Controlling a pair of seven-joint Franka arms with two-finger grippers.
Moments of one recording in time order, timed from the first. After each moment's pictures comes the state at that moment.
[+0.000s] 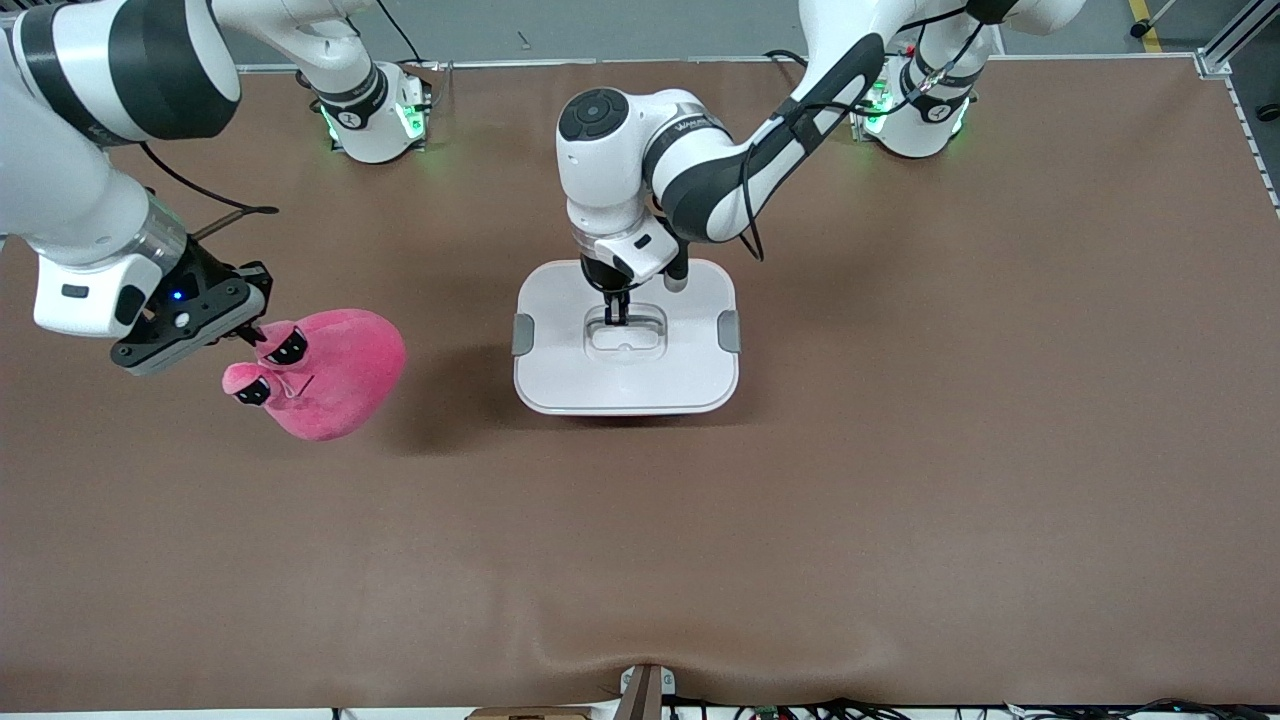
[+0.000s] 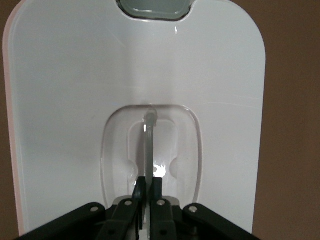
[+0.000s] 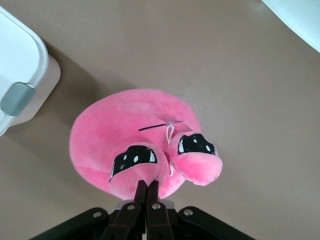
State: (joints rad) left arm -0.60 0.62 -0.41 -1.44 0.44 2.08 -2.71; right arm 0.18 0.06 -0.01 -1.69 -0.02 1.79 -0.49
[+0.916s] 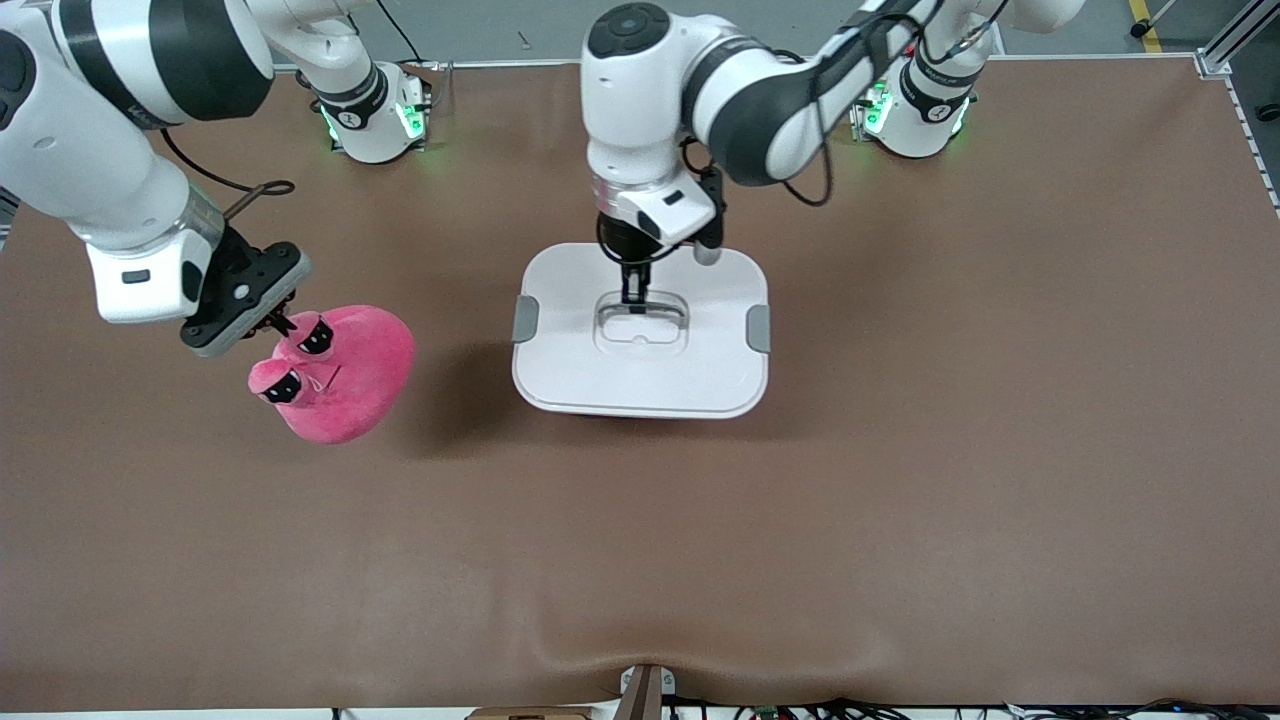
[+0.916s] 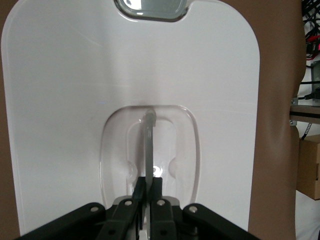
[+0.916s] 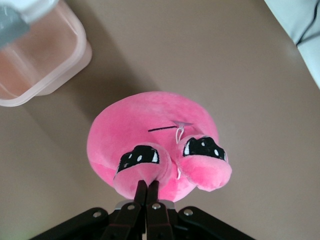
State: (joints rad) left arm -0.51 0.44 -0.41 -1.41 0.37 1.99 -2.48; right arm 0.24 0.06 -0.01 -1.67 -0.02 1.77 -0.72
